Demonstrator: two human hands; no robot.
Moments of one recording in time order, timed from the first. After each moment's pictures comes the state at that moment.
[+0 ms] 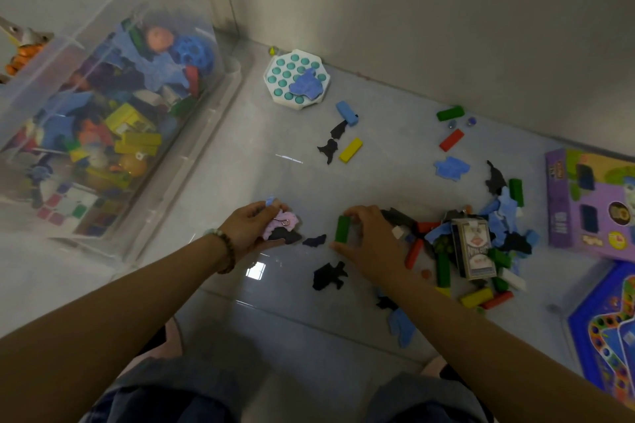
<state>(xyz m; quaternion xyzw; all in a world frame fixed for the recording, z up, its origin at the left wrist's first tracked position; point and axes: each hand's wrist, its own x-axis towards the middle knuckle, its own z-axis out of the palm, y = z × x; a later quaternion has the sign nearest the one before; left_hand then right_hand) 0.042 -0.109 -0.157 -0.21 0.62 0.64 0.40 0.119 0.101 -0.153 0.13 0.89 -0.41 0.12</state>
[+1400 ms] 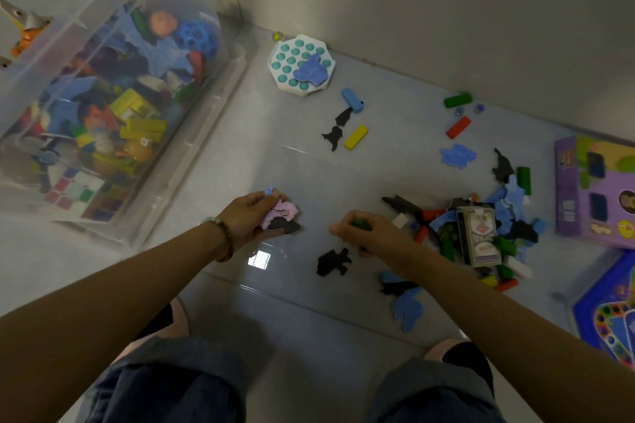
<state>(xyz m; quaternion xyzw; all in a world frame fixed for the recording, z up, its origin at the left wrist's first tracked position) 0.044 -0.117 -0.157 -0.22 0.60 0.66 0.39 0.116 0.107 -0.124 0.16 0.69 -0.62 0.34</state>
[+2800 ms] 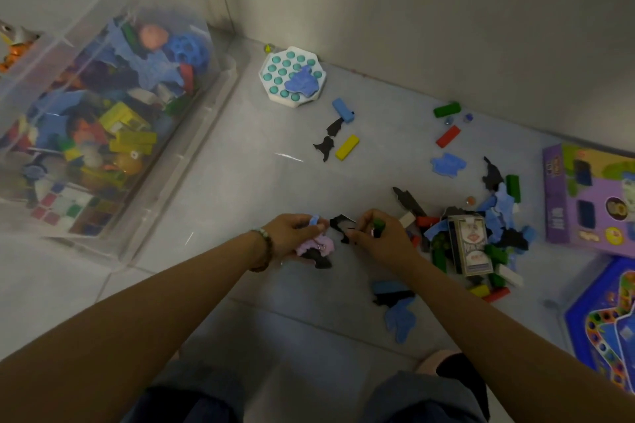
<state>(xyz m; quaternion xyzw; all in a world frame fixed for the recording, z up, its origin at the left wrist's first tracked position) 0.055 -0.057 -0.152 -0.09 0.68 0.51 0.52 0.120 0.130 -0.163 0.18 0.79 -0.57 0.13</state>
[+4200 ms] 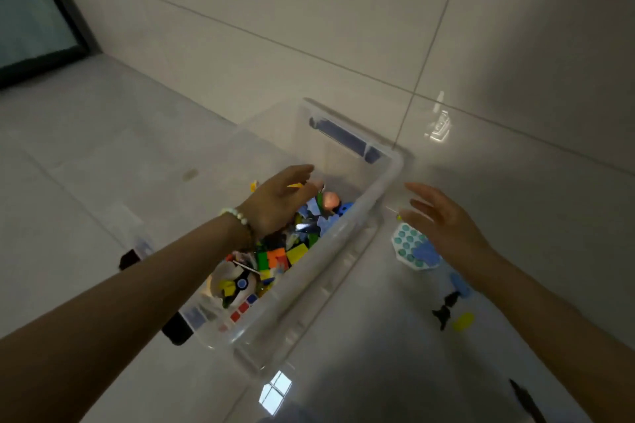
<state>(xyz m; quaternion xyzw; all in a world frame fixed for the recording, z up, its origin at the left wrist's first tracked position) -0.102 -0.276 0.095 0.01 0.84 0.53 0.10 -0.085 -0.023 0.083 0.00 0.79 -0.61 0.07</state>
